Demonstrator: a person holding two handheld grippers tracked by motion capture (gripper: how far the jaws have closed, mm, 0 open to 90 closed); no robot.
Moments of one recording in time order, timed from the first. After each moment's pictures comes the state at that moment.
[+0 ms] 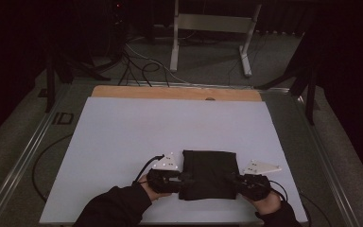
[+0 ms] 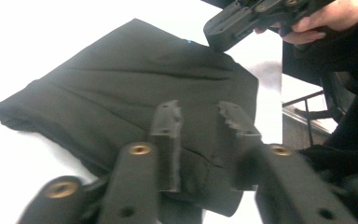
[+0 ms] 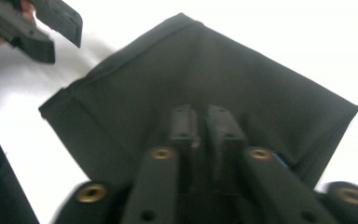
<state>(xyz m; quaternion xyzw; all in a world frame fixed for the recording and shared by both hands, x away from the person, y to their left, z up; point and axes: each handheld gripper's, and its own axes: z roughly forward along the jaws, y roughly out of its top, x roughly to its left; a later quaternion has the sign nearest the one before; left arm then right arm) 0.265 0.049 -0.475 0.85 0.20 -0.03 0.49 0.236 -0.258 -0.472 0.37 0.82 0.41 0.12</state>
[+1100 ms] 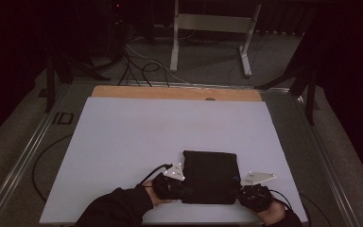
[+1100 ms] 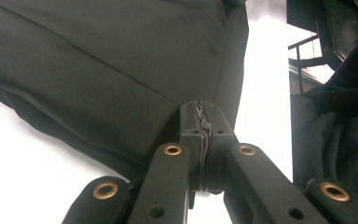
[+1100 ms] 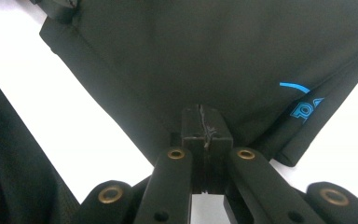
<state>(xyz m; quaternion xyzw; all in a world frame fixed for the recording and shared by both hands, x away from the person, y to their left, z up) 0.263 0.037 -0.511 0.90 0.17 -0.07 0.41 0.217 -0.266 -0.492 0.37 0.87 0.32 0.08</state>
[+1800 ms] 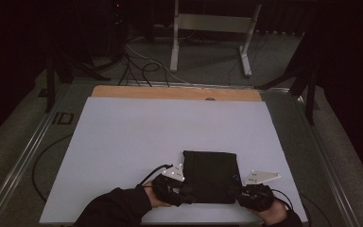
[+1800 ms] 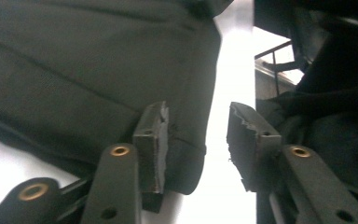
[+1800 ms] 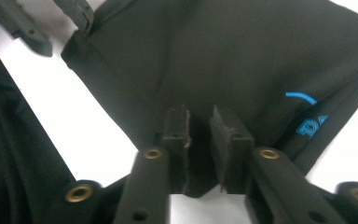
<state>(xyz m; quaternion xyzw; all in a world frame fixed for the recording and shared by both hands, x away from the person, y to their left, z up) 0.257 0.037 -0.496 0.89 0.15 -0.11 0.43 0.217 -0.268 -0.486 0.37 0.85 0.37 0.07</state>
